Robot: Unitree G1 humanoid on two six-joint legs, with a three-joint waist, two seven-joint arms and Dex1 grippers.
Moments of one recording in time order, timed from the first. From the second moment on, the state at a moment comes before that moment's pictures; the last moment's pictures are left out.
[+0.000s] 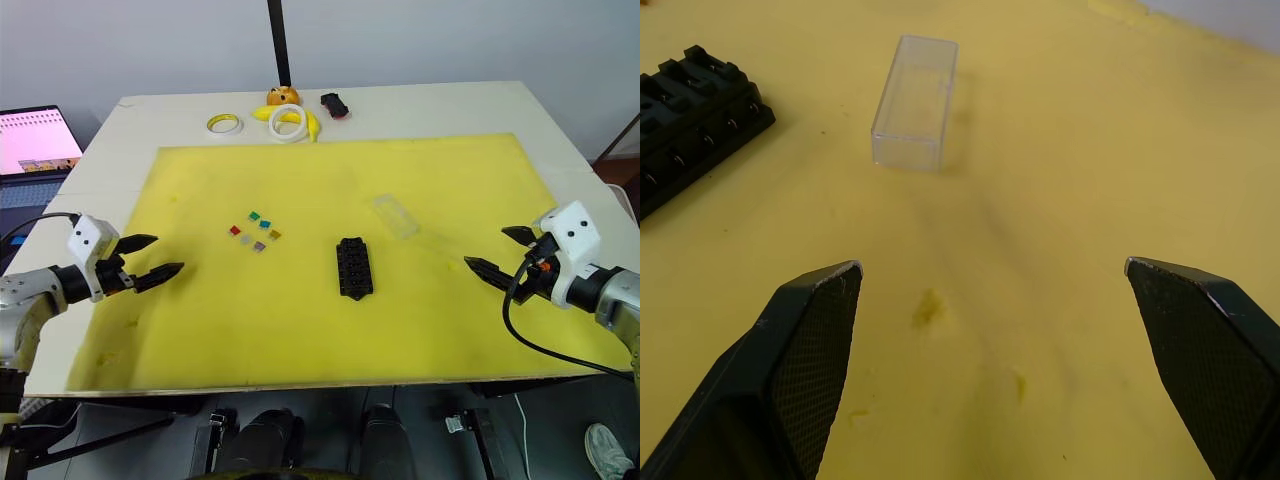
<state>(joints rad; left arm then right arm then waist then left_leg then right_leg) -0.21 0.80 0.23 0.19 -0.36 0.25 -0.98 0.01 -0.92 -0.49 -0.29 0.49 0.62 0.83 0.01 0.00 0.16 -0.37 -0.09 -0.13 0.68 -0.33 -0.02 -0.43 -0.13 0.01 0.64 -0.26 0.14</state>
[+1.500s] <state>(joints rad) -0.82 0.64 0.38 0.72 -0.73 1.40 -0.71 -0.63 -0.72 0.03 -0.48 0.77 0.91 0.74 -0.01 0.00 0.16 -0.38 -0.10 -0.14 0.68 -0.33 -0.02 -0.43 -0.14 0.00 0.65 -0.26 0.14</state>
